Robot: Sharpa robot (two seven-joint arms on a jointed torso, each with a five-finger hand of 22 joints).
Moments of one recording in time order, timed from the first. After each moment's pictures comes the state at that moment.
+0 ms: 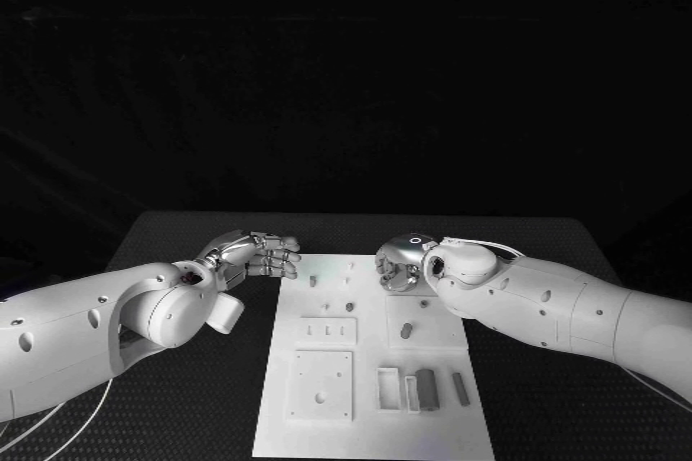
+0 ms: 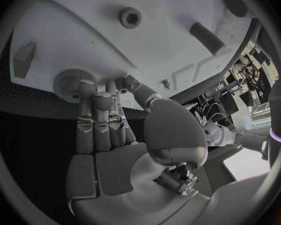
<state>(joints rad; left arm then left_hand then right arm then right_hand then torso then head) 1.29 -0.87 -0.15 1.48 -0.11 -0.19 0.17 0.95 -0.01 0.49 -0.27 0.05 0.75 0.19 0.36 0.49 1.01 0.16 0.20 0.13 0.92 0.12 0.42 0.64 0.05 0.89 0.03 0.23 0.63 1.21 -0.52 -0.11 1.07 -1.71 -0.18 -0.05 1.13 -0.08 0.52 -0.28 0.05 0.82 0.18 0.35 0.48 1.19 0.08 0.14 0.23 1.30 -0.03 1.05 0.89 0.20 1.24 0.00 0.64 1.31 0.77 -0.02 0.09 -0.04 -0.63</state>
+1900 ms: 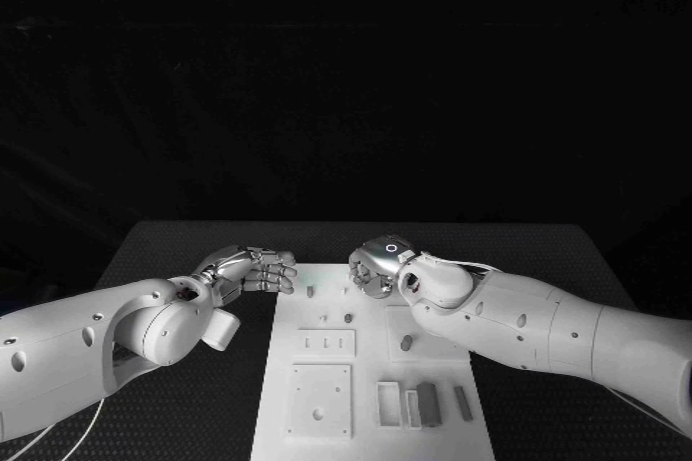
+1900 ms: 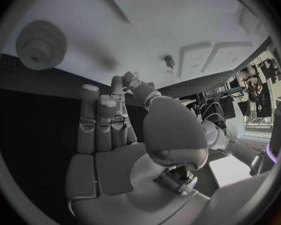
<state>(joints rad) 1.29 -0.86 -0.15 1.47 -0.12 -0.19 0.17 0.94 -0.02 0.49 -0.27 0.05 0.75 0.19 0.36 0.48 1.01 0.16 0.19 0.13 0.92 0.12 0.41 0.65 0.04 0.90 0.03 0.23 0.63 1.20 -0.46 -0.09 1.12 -1.85 -0.37 -0.16 1.19 -0.05 0.52 -0.29 0.05 0.97 0.09 0.38 0.52 1.36 0.01 0.22 0.41 1.31 -0.10 1.15 0.91 0.22 1.25 -0.03 0.78 1.31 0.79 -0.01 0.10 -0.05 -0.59</state>
